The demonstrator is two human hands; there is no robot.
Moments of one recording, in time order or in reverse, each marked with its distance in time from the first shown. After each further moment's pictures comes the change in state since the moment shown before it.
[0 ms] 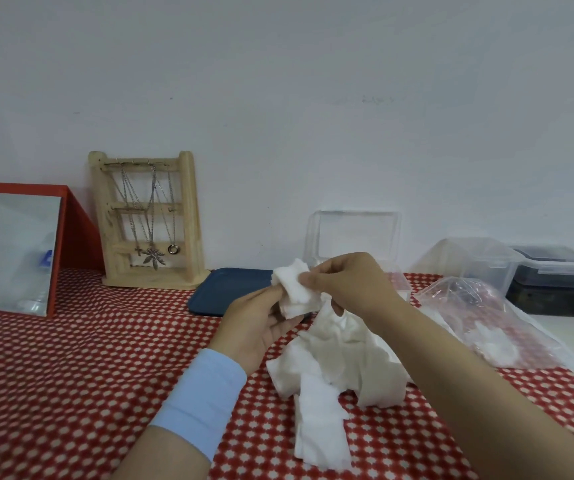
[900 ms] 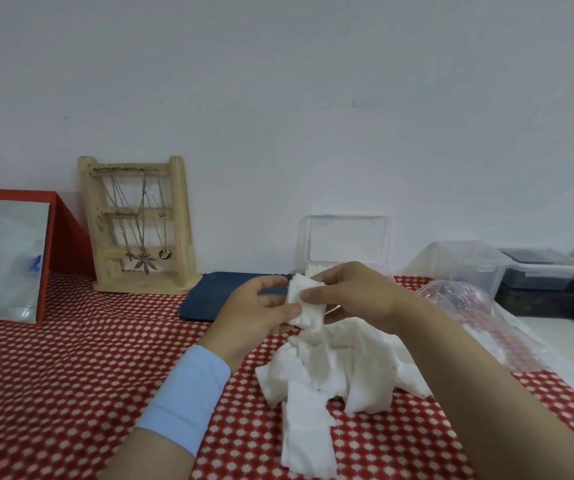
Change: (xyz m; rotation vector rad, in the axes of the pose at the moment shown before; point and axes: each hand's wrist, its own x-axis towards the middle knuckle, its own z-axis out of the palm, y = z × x) left_hand 0.004 0.010 0.006 0.515 -0.036 0.118; right_hand 0.013 0.013 -0.032 0.065 -0.393 0.032
